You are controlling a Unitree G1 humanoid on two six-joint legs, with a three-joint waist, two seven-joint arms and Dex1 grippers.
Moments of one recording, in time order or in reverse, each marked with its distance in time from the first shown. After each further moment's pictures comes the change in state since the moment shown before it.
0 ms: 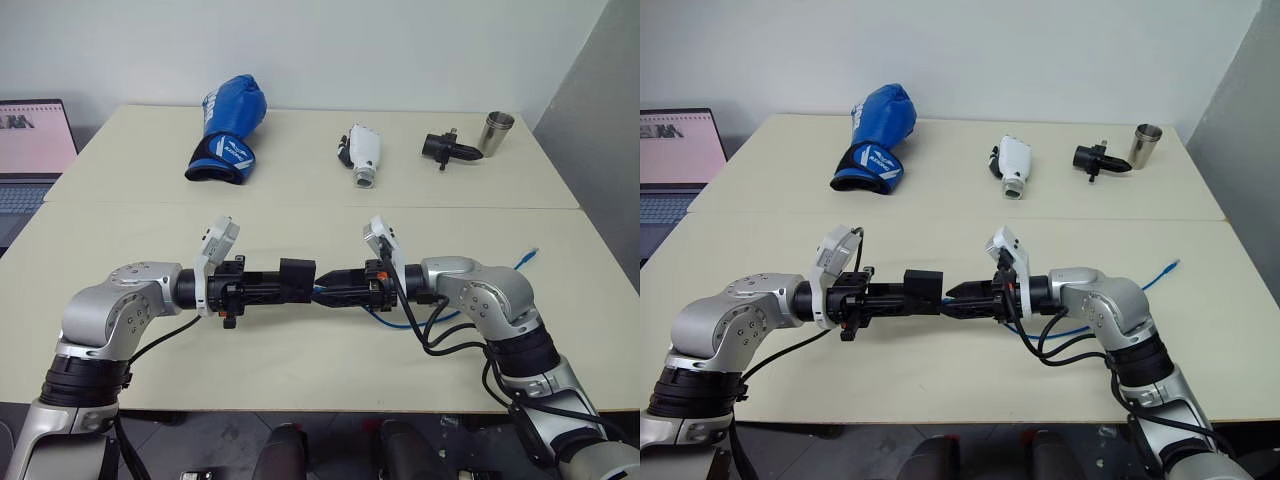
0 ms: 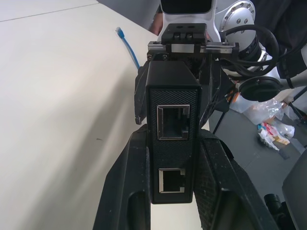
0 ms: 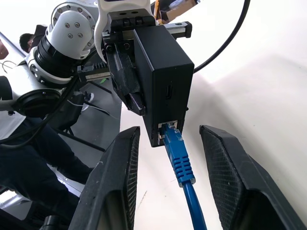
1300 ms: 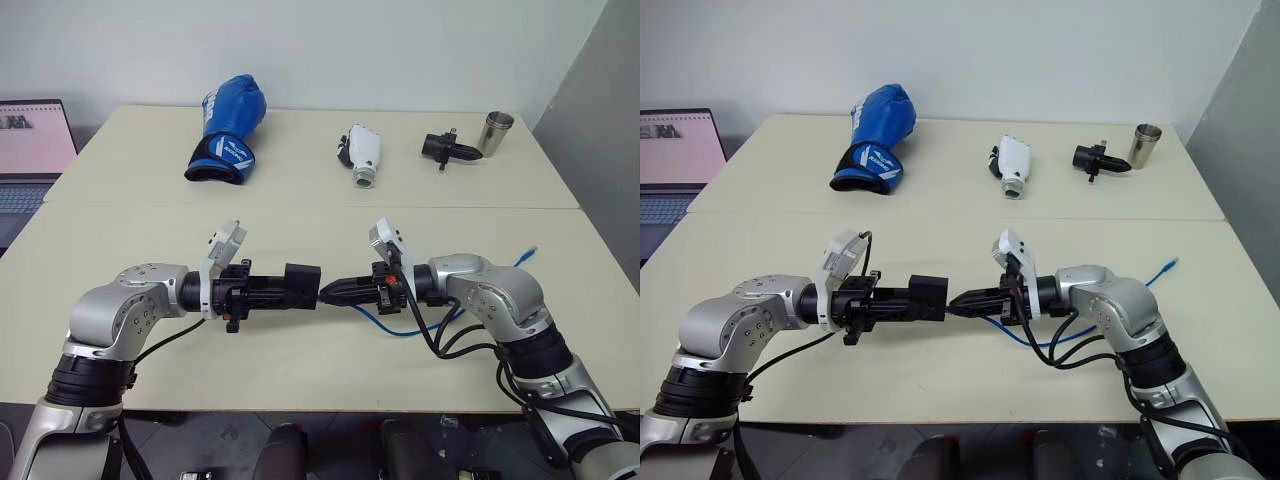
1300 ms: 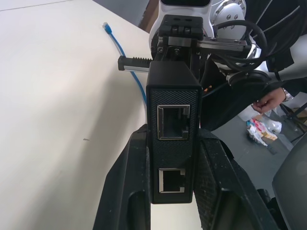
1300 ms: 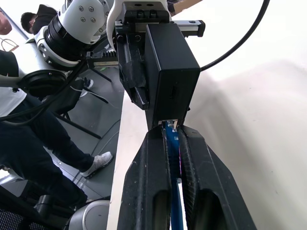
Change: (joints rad) left arm -0.007 -0.008 -0.026 0.000 0.000 0.001 -0.010; right arm 0.005 -0.077 0.036 -0.022 -0.024 -0.071 0.071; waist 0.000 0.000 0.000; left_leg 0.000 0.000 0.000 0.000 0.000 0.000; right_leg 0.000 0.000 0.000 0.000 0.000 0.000
